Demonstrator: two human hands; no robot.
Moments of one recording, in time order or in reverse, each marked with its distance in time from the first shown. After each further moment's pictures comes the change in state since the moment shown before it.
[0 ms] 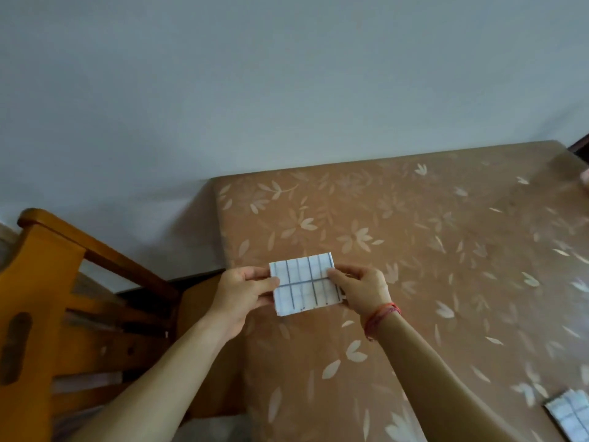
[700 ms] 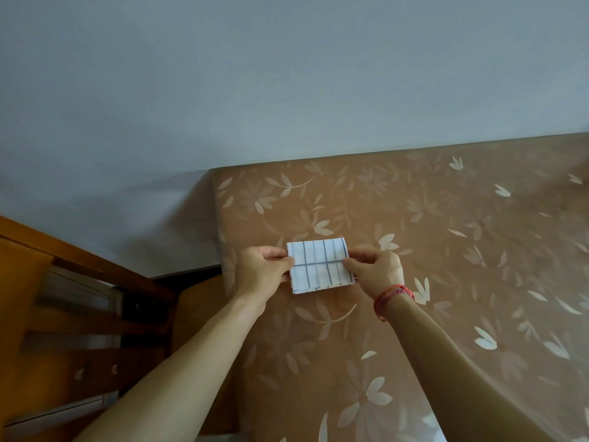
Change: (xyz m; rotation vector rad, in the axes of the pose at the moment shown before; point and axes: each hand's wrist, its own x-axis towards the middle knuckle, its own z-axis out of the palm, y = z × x) left_hand 0.108 -0.004 0.028 0.156 0.245 0.060; right_hand 0.104 0.007 0.021 -0.192 0.064 -0.033
